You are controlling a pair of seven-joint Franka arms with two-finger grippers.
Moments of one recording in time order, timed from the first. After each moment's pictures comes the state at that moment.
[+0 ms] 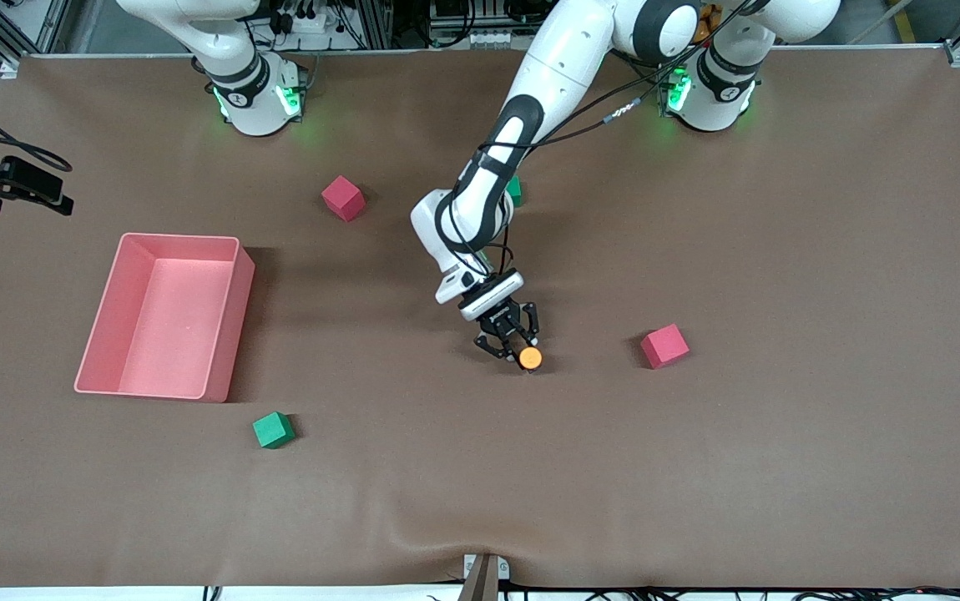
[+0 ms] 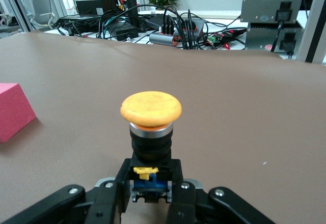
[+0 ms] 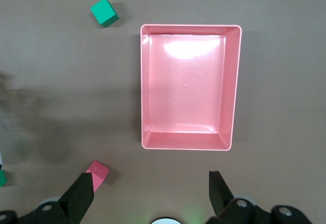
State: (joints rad) left arm -1.20 1.15 0.39 -1.27 0.93 2.04 -2.14; right arm 0.00 0.00 -0.06 -1.54 0.03 1.44 -0.03
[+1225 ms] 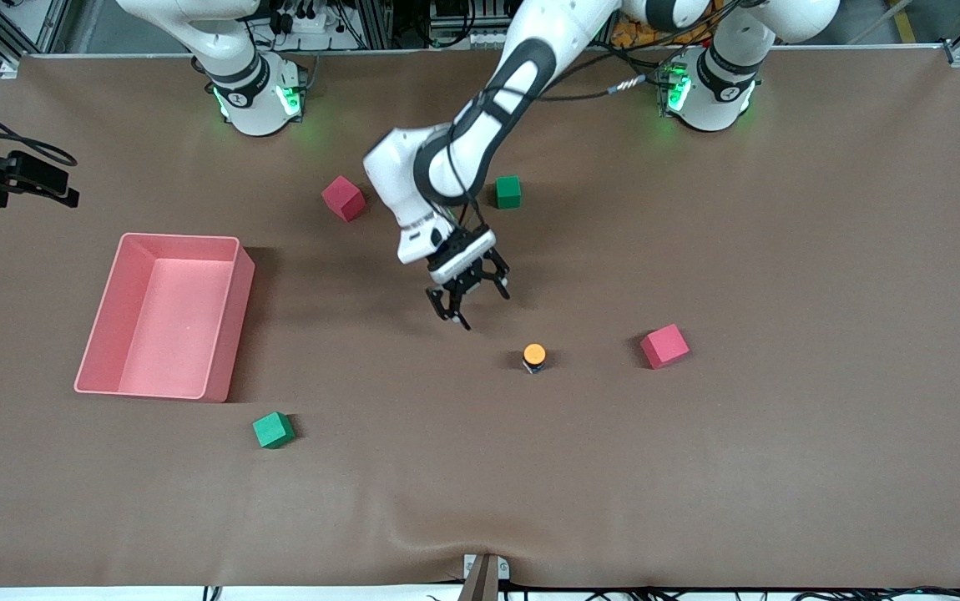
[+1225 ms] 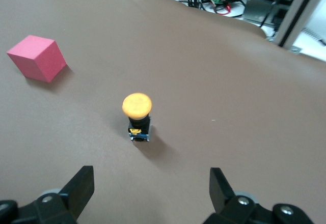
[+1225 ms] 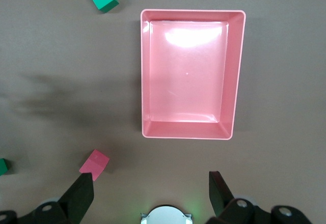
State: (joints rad) left arm -1.21 0.89 0.30 -1.20 0.57 1.93 -1.95; right arm 0.00 0.00 -0.06 -1.54 0.03 1.39 -0.03
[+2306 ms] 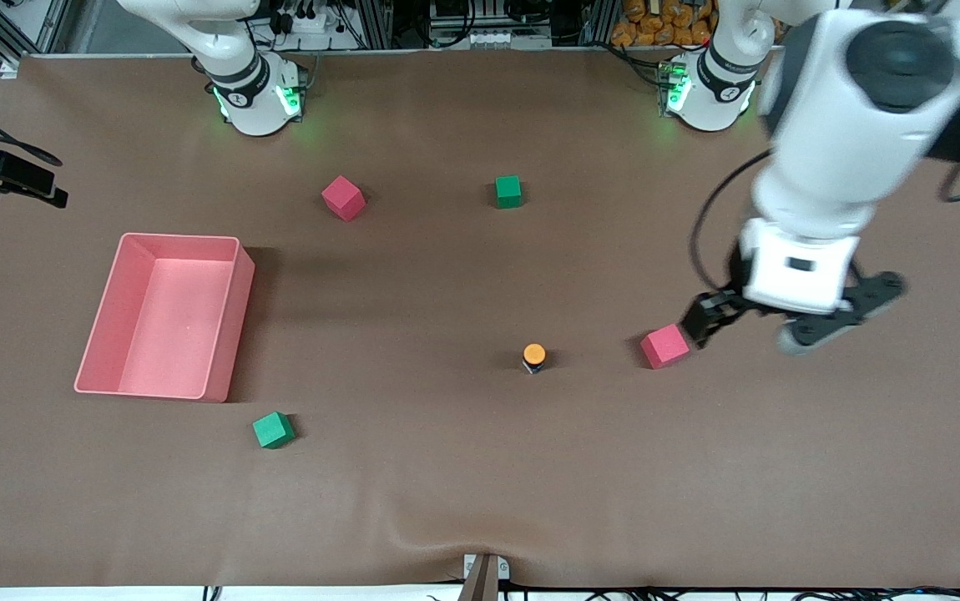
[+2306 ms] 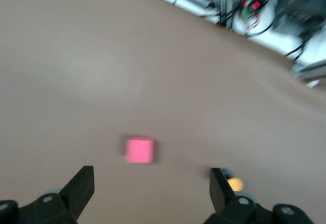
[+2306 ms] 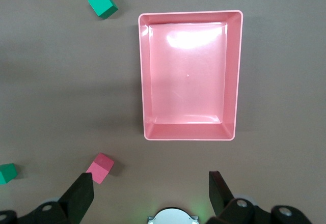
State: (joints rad) left arm -0.58 0.35 0.33 -1.21 0.00 1.68 -0.67; right arm -0.04 -0.01 -0.07 -1.54 0.07 1.40 -0.03
